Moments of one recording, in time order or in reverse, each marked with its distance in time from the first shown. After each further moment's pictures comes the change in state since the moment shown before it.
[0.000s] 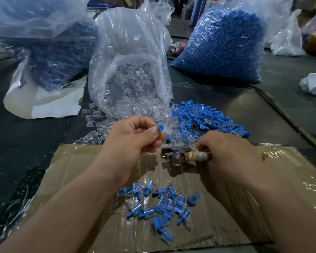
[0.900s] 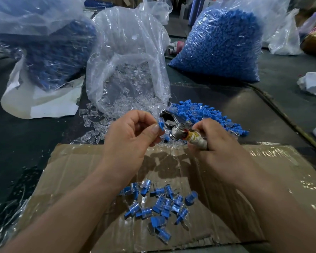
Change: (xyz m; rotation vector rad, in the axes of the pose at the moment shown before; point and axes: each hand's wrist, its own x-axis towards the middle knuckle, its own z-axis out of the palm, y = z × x) left_hand -0.007 0.001 0.013 0.275 0.080 0.339; right_hand -0.007 -0.006 0.006 0.491 0.200 -0.031
